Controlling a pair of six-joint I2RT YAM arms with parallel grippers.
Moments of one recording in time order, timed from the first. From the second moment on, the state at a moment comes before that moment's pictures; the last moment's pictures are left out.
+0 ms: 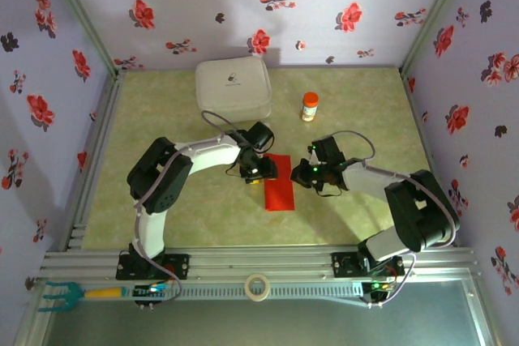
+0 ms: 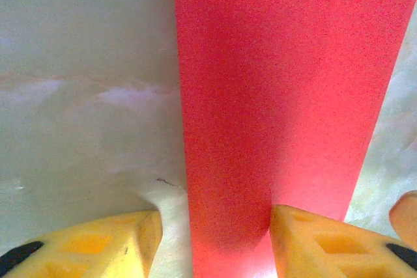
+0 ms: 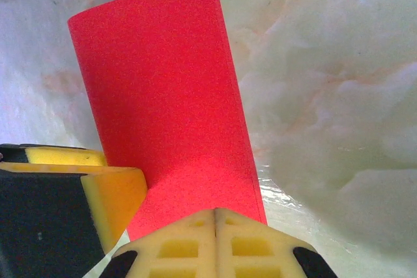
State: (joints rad) left arm -0.81 1.98 1.31 -0.59 0.26 -0.83; right arm 0.47 1.48 0.62 -0.13 -0.45 0.85
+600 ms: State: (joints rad) left arm -0.82 1.98 1.31 -0.59 0.25 -0.83; right arm 0.49 1.57 0.68 -0.13 -0.47 0.84
